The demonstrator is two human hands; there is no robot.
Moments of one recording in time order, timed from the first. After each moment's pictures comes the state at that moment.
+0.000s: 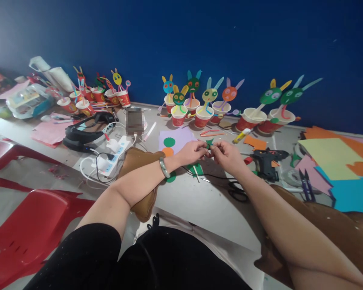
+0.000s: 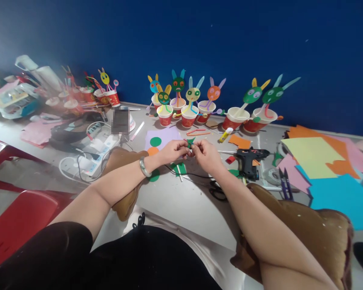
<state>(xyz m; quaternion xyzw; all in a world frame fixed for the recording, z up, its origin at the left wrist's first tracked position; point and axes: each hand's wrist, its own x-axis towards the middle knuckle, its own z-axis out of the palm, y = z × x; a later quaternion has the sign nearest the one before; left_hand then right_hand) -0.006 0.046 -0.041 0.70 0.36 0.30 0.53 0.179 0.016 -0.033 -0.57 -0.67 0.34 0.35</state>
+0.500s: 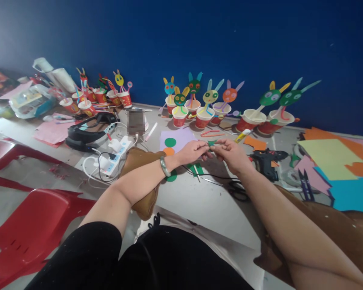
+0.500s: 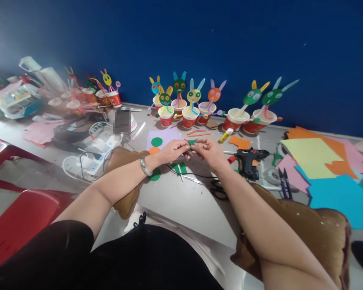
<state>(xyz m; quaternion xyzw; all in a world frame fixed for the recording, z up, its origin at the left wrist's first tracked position) -0.010 0.047 -0.039 0.67 0.32 0.30 0.60 0.179 0.021 -0.031 -0.54 -0.52 0.49 0.44</state>
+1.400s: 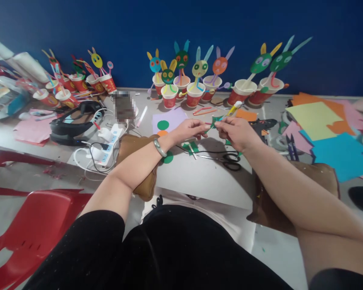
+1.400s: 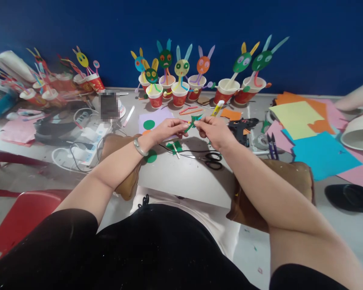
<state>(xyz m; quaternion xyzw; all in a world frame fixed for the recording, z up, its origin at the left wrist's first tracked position) -0.008 0.043 -0.024 0.59 0.32 0.27 0.69 0.194 0.003 -0.016 -0.58 -0.48 0.49 0.44</state>
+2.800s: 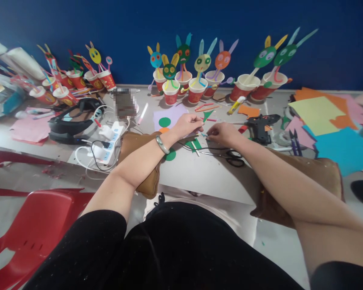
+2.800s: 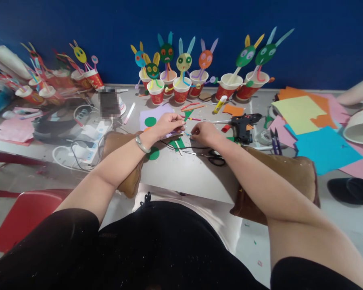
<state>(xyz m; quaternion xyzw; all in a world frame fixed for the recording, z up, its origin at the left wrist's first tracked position) -0.008 0.040 -0.017 0.55 0.43 0.30 0.65 0.185 0.015 -0.039 -0.68 -0.70 0.20 0.07</state>
